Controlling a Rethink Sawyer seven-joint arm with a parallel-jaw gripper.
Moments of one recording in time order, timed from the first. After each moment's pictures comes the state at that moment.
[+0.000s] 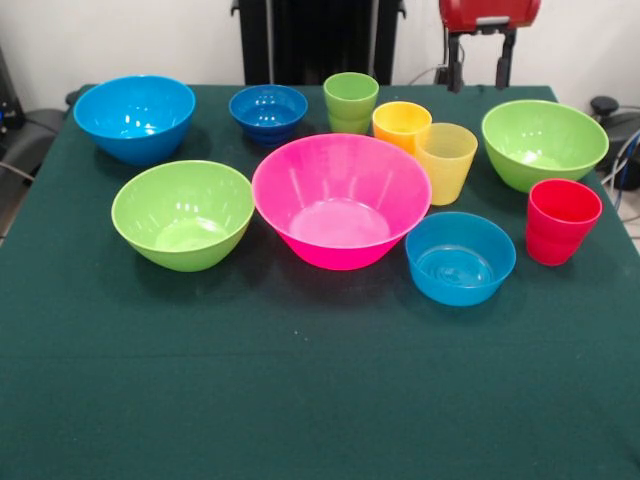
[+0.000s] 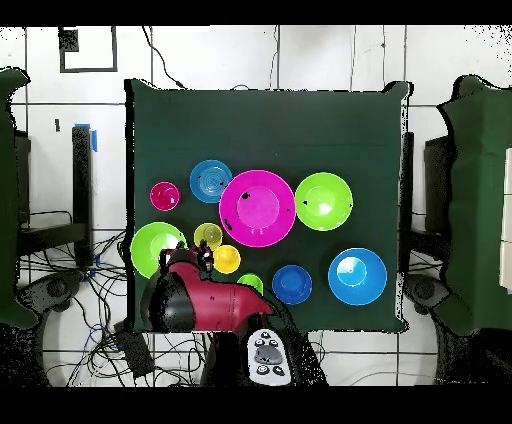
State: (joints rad) arm -0.09 -0.83 0.10 2.22 0.08 -0.07 1.61
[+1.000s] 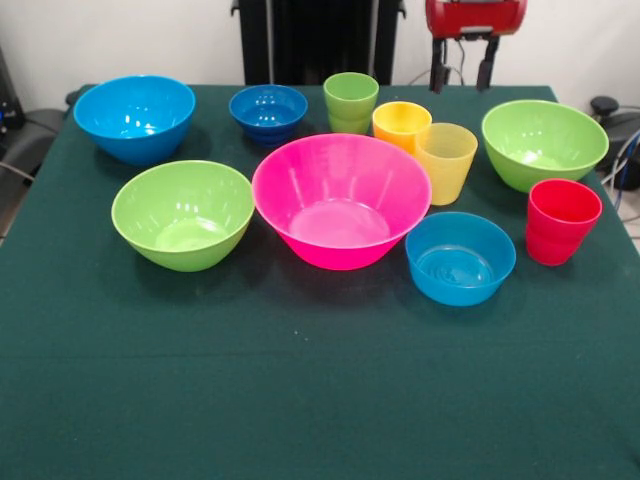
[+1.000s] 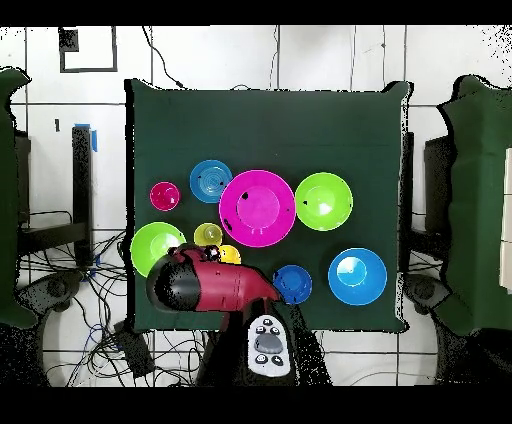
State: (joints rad) arm -0.05 -0.79 0.02 2.09 0.08 0.20 1.61
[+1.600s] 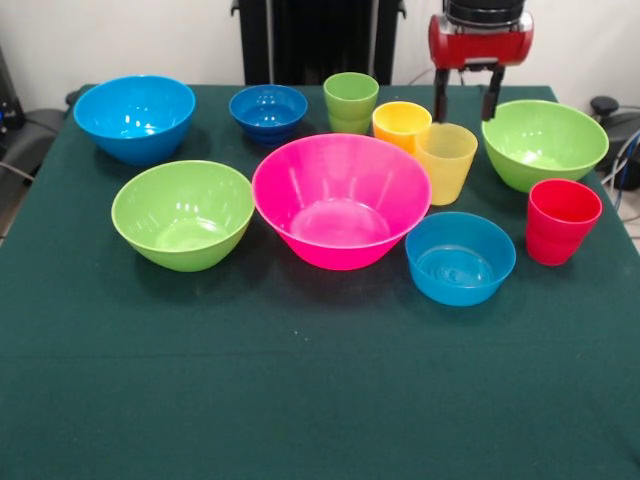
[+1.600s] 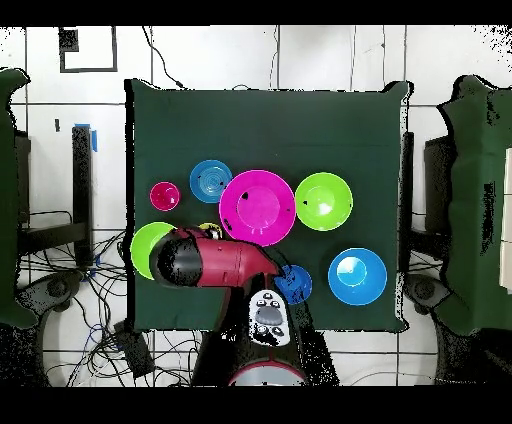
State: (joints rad) arm -0.05 -0.72 0.02 1.96 0.08 0.25 1.61
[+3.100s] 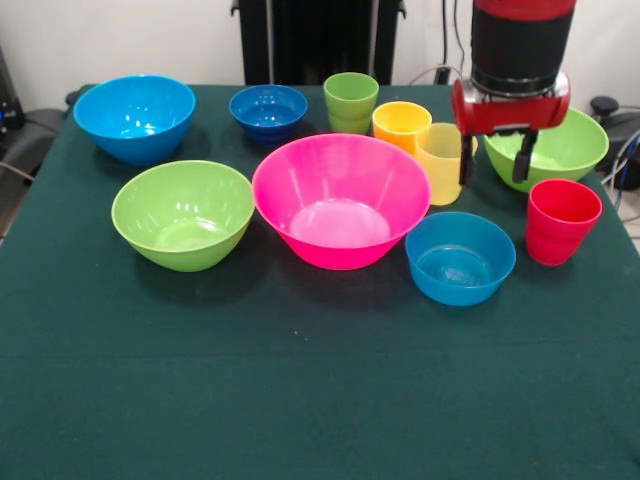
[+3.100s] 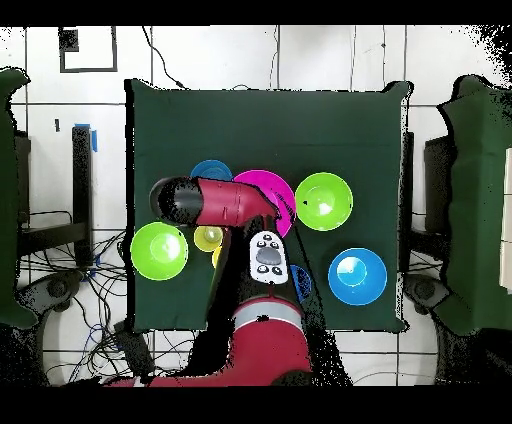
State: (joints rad) arm -0.05 -0.56 0.05 1.63 0.10 0.47 1.61
